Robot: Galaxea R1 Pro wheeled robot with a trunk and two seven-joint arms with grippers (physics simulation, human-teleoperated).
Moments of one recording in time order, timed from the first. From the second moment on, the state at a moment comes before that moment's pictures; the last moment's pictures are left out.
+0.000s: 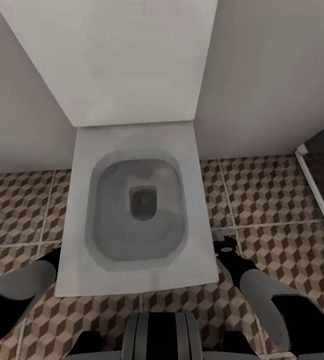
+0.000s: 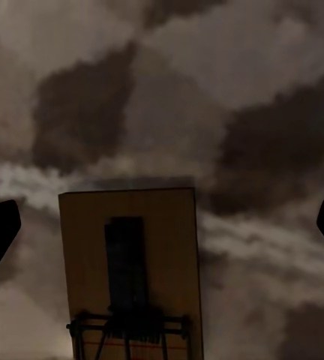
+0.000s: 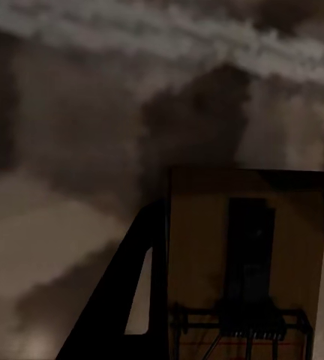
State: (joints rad) left arm -1.05 0.15 -2.12 0.06 2.35 -0.05 0.04; right arm -0.96 0.02 0.03 -0.17 0.20 0.04 -0.24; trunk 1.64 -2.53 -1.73
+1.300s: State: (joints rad) left arm -1.05 0.15 -2.12 0.06 2.35 -0.05 0.05; right arm -0.96 0.02 0.02 -0.17 0.20 0.04 -0.23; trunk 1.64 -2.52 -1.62
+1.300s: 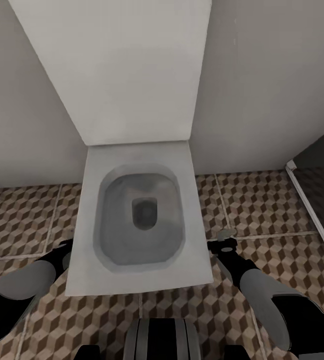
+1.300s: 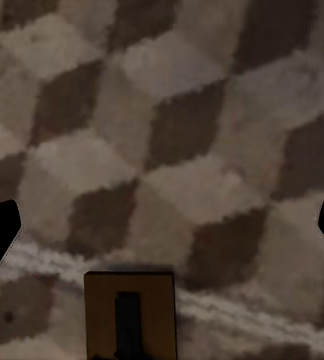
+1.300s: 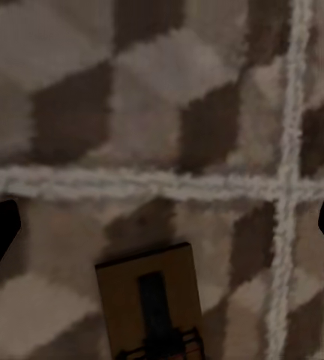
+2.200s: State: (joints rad) left arm -1.05 0.15 -2.12 0.06 2.35 -0.05 0.05; right arm -0.96 0.02 0.02 -0.17 0.20 0.04 -0.23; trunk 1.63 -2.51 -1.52
